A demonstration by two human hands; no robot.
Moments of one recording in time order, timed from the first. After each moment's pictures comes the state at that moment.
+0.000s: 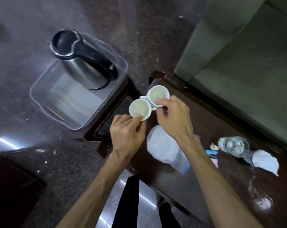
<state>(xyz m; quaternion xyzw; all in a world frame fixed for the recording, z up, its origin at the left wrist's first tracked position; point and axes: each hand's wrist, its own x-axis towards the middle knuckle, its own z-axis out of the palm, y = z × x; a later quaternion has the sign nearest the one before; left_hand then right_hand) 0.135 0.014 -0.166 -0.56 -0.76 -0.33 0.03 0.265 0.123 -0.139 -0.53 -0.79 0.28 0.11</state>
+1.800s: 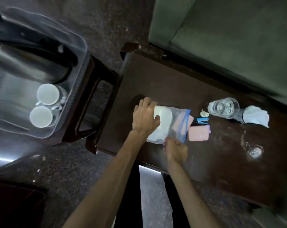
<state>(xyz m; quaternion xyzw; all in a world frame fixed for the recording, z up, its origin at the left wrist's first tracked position) 0.209 0.055 -0.266 -0.62 -0.71 -0.05 -0.33 0.331 -0.026 -0.264 -0.90 -0.08 0.41 0.14</state>
